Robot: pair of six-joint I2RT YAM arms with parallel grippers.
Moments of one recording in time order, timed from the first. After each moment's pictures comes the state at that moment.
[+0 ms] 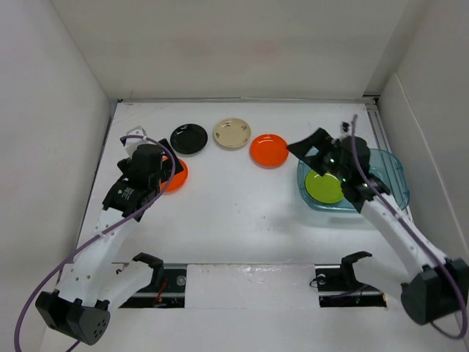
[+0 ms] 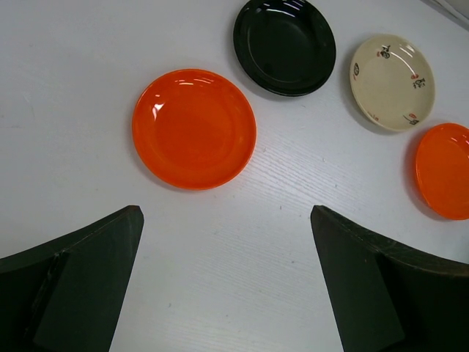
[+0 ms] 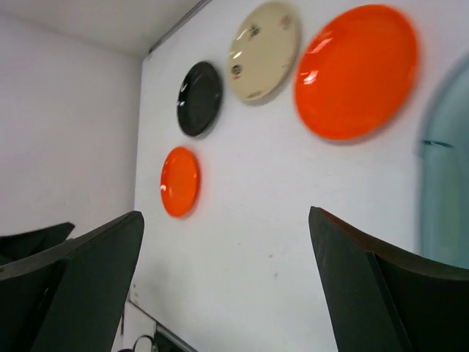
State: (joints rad) left arm -0.36 0.90 0.97 -0.68 -0.47 -0.61; right arm 0.24 0.98 0.77 -0.10 -0.20 0.89
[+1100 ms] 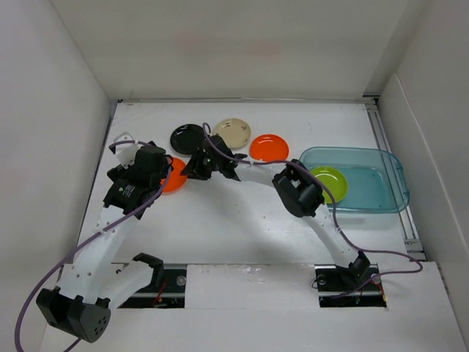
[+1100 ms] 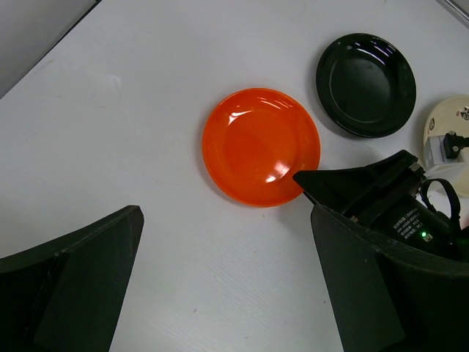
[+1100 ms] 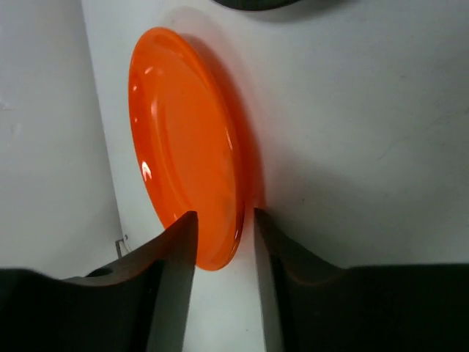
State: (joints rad) left arm -0.36 0.93 0.98 -0.80 -0.71 -0.76; right arm 0.83 2.49 1.90 0.05 -0.29 1.06
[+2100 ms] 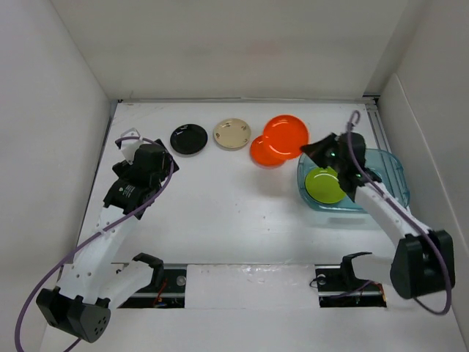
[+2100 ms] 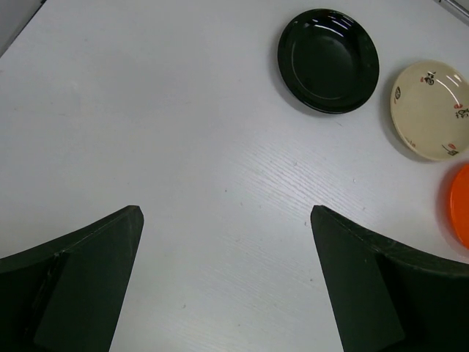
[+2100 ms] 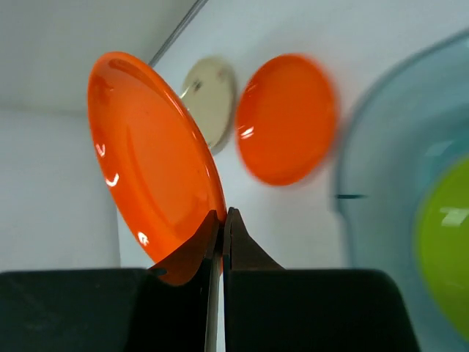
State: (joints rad) left arm -0.36 0.93 0.98 -0.74 -0.59 -0.68; right arm 0.23 1.26 0.83 0.06 -0.16 0.93
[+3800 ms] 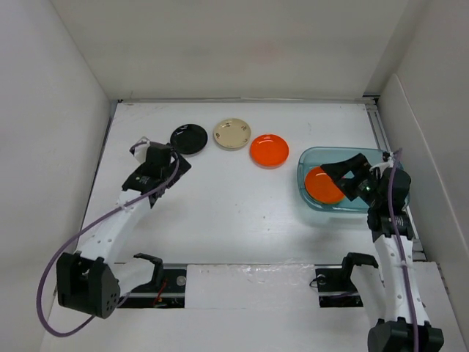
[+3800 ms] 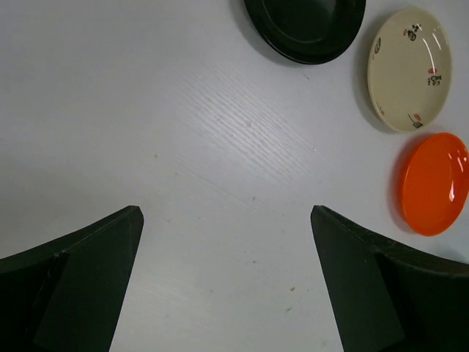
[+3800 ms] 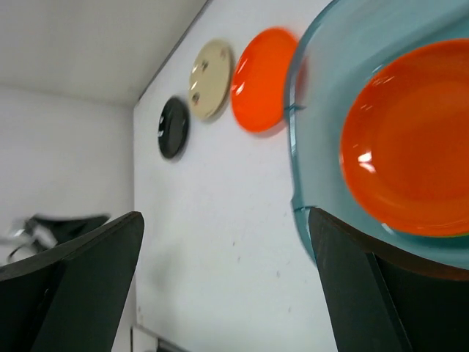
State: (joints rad) left arm -0.27 1.08 0.90 -0.59 -0.32 -0.84; right arm -0.19 0.63 0.58 -0.27 -0.47 0.85
